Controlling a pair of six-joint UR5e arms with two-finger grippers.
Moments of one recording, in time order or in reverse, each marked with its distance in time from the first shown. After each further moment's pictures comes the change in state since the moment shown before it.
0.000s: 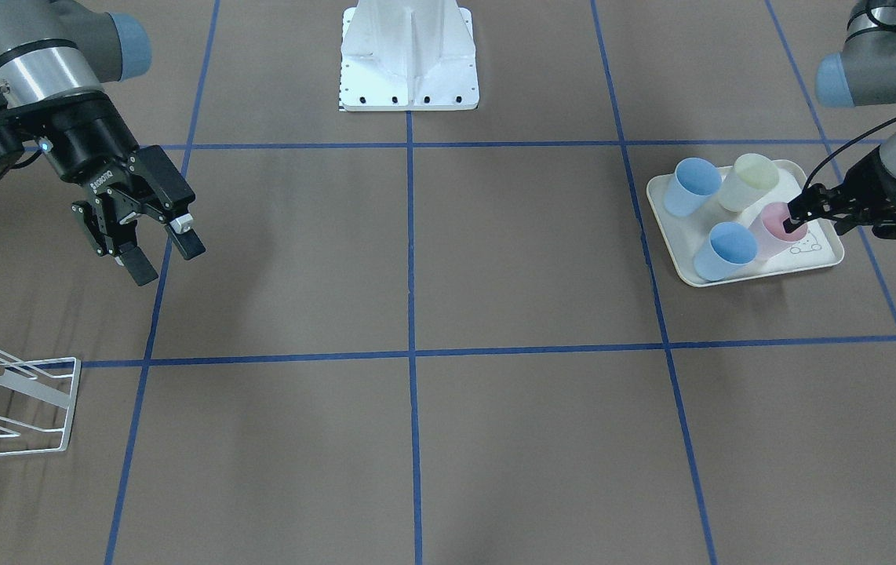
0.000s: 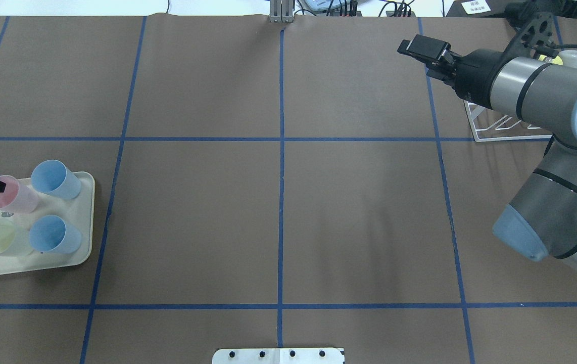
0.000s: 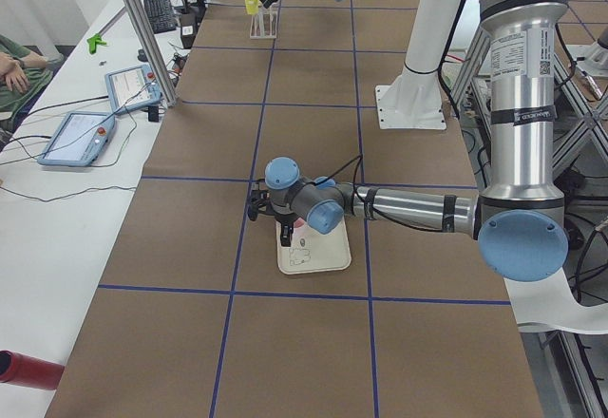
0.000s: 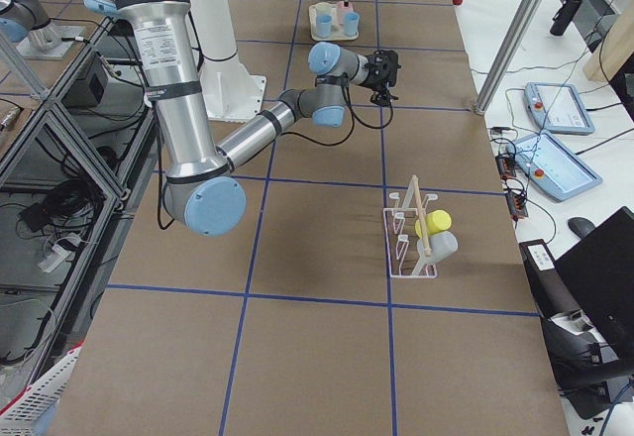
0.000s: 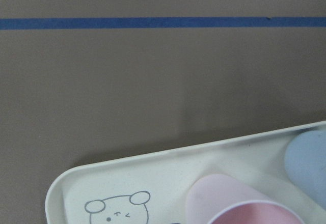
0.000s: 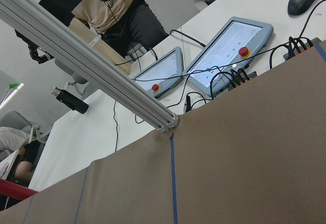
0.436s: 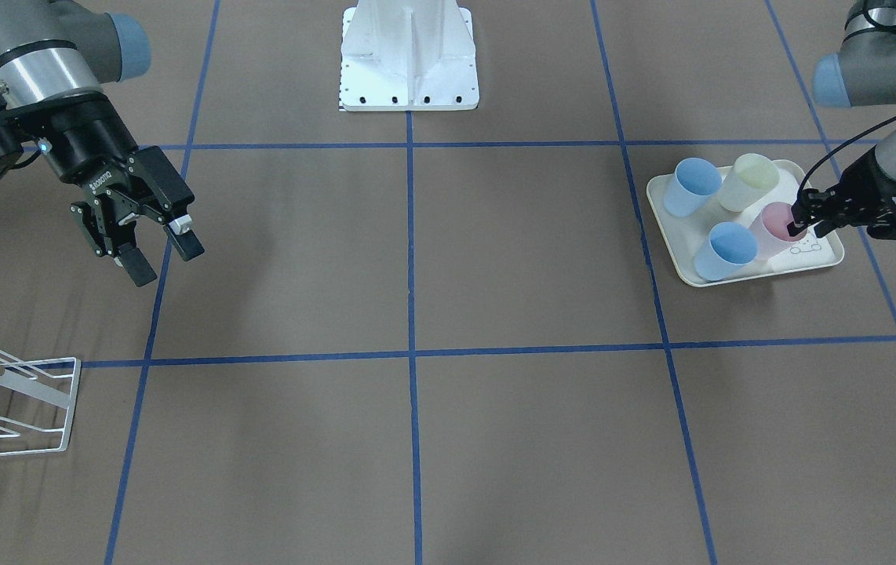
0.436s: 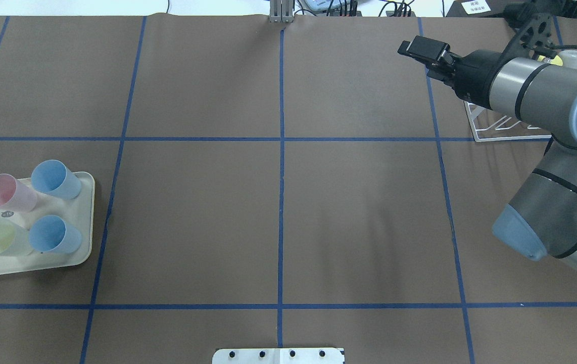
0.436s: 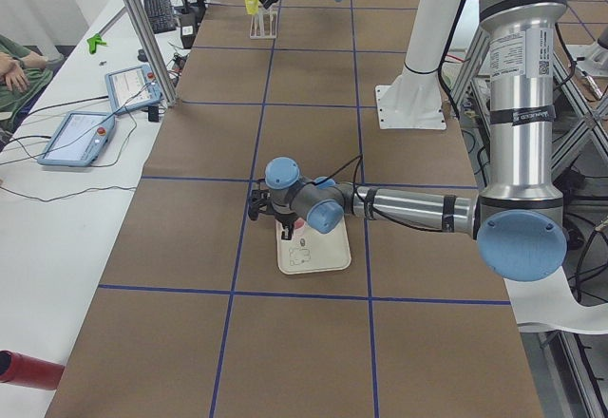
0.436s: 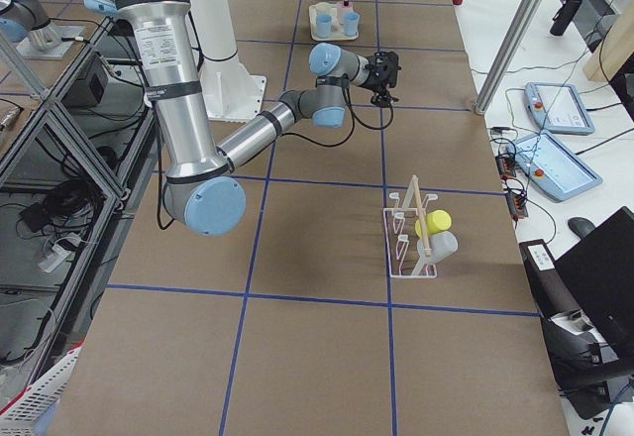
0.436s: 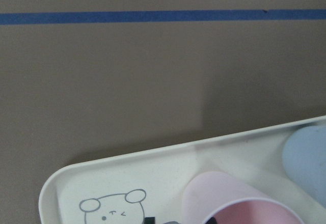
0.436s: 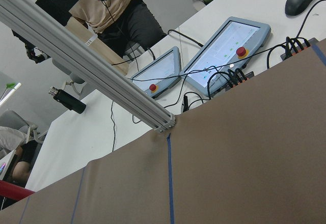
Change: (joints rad) left arm 0.004 -0.001 0.000 0.001 -0.003 -0.001; right arm -0.001 0.001 -0.009 -0.001 0.000 -0.002
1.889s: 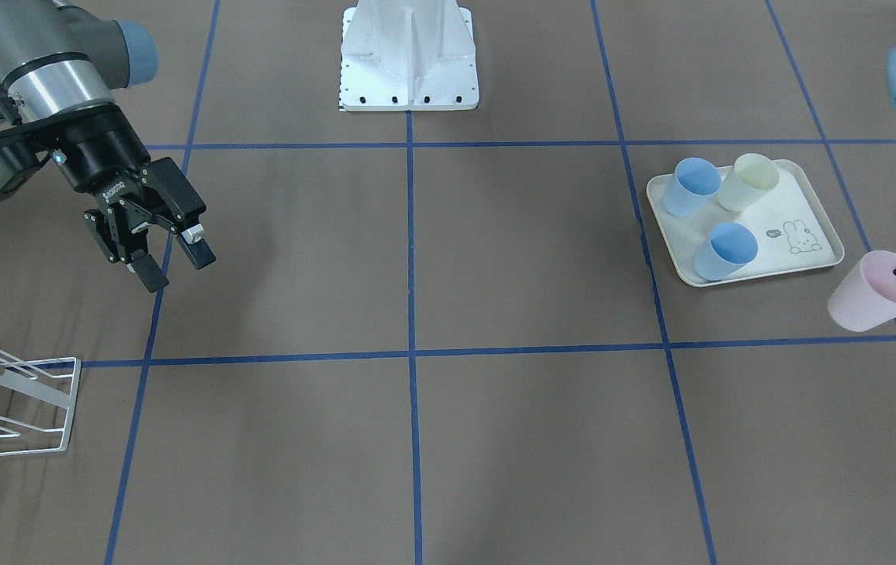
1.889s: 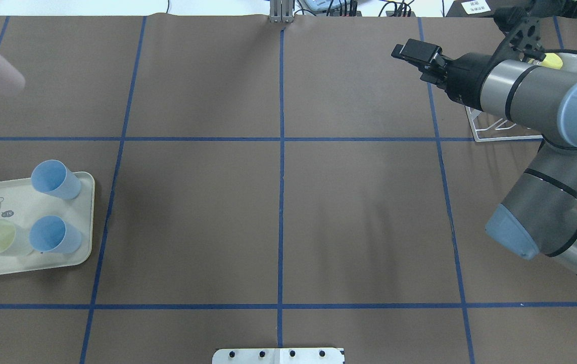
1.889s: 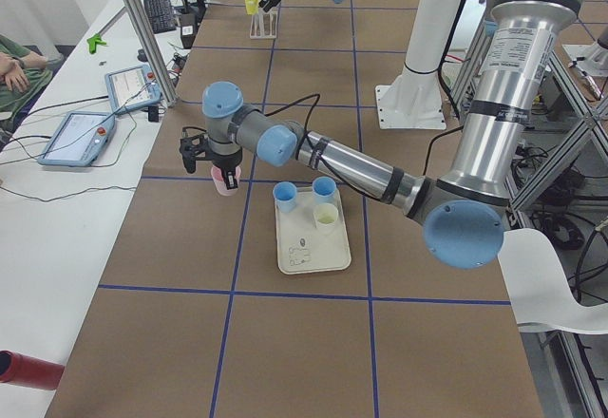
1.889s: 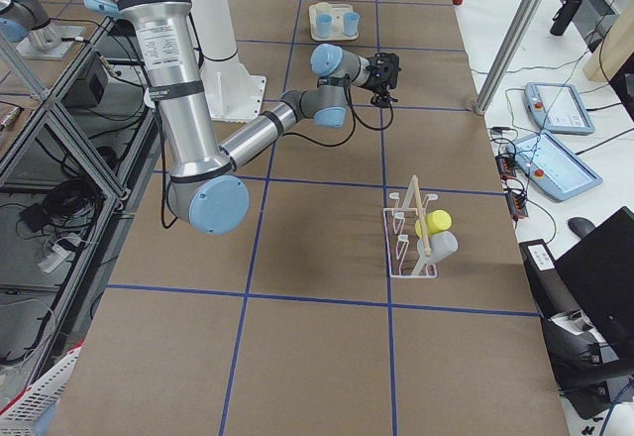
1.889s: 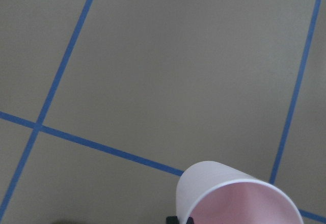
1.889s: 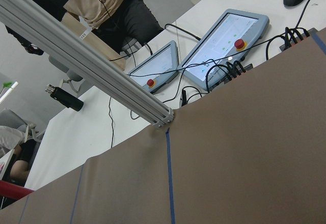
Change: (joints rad) left arm -0.241 -0.363 -0.053 0.398 -0.024 -0.291; right arm -0.011 0.018 -0.026 0.000 0.004 0.041
